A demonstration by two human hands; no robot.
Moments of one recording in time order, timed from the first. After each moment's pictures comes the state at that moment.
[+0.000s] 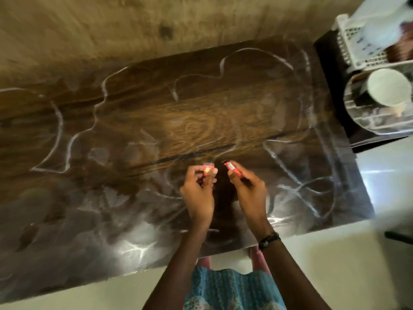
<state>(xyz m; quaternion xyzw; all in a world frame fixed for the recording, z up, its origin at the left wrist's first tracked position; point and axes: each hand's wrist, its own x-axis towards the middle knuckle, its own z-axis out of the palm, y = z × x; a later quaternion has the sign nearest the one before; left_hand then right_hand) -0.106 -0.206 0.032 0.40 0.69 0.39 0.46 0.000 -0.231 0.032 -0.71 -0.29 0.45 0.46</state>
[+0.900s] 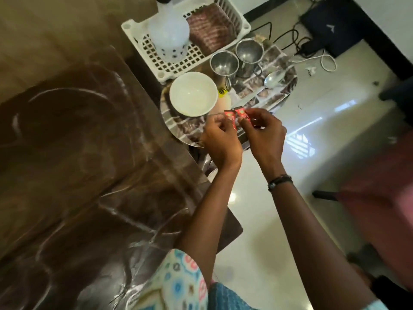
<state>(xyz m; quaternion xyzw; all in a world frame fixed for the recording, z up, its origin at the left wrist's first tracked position) 0.384 -0.165 0.037 0.48 0.63 0.32 0.52 0.444 -0.207 0.031 -0.84 -0.23 0.17 0.45</state>
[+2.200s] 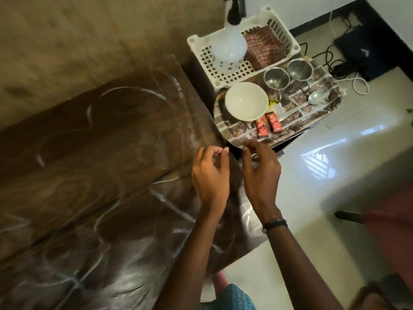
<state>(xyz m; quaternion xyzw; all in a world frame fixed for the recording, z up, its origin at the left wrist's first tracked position) 0.229 -0.161 0.049 0.64 0.60 0.34 0.34 0.312 -0.205 0.041 -0.82 -0.36 0.11 0.43</state>
